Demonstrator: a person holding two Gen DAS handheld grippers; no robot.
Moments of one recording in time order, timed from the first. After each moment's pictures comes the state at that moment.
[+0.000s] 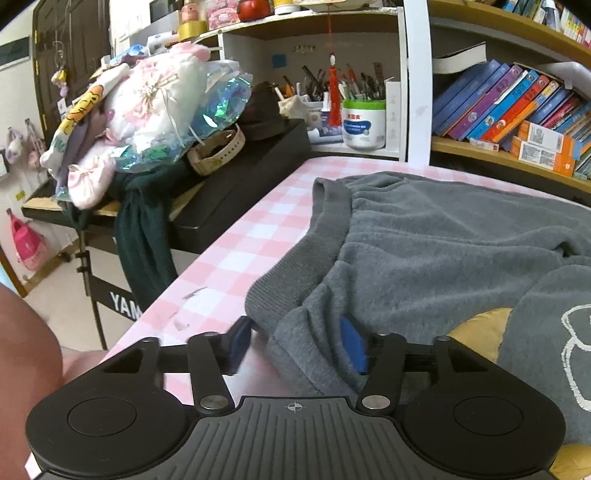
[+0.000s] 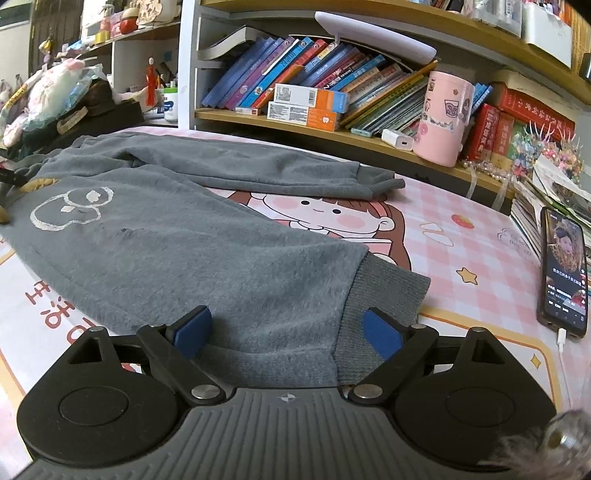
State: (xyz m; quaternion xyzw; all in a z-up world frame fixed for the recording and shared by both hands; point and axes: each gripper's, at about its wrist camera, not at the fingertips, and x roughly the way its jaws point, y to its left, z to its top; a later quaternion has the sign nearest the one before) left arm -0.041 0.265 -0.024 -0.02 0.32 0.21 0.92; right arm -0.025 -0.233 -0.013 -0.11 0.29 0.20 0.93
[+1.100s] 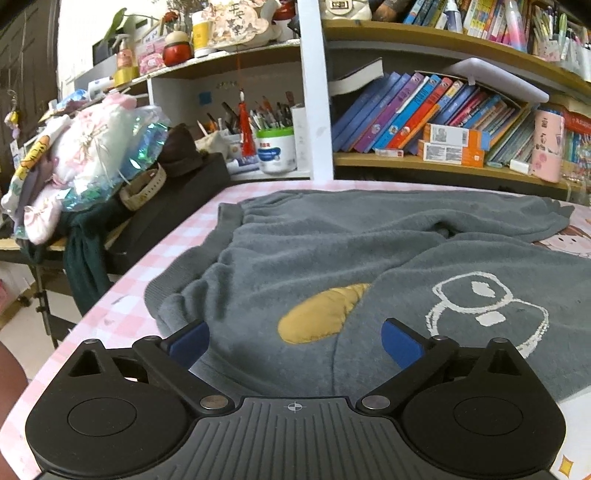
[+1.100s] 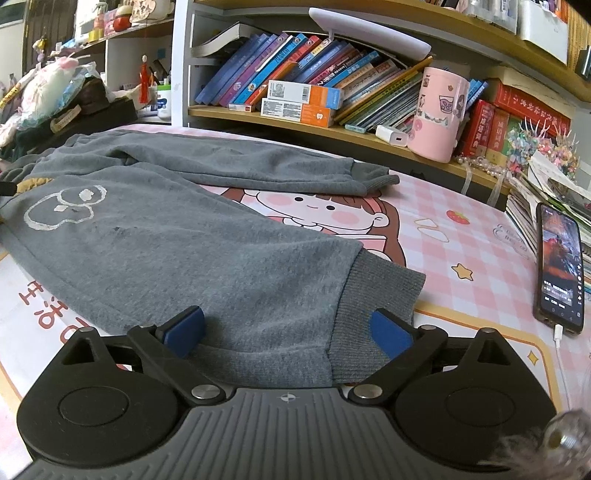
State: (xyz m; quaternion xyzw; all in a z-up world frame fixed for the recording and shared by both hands) left arm -0.071 0.186 -0.018 0.01 0.28 0.12 0.95; right arm -0.024 -0.234 -0.014 -0.11 0.29 0.19 0.93
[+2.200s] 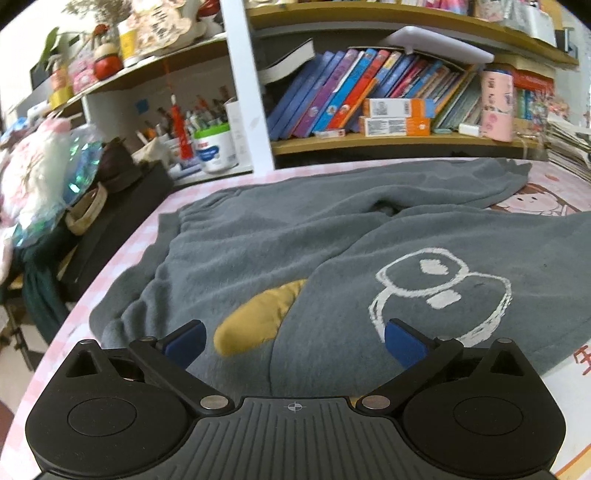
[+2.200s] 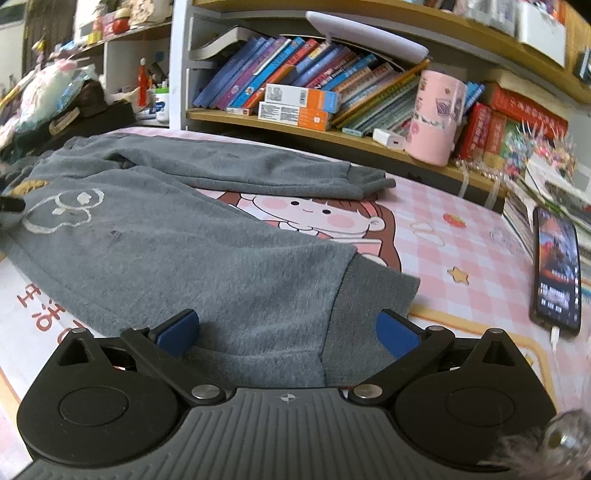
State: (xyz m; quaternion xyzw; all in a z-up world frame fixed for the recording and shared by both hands) left arm -0.053 0.160 -0.018 0.07 0.30 0.04 0.95; right arm -0.022 -0.234 -0.009 -0.12 0.28 0.20 0.93
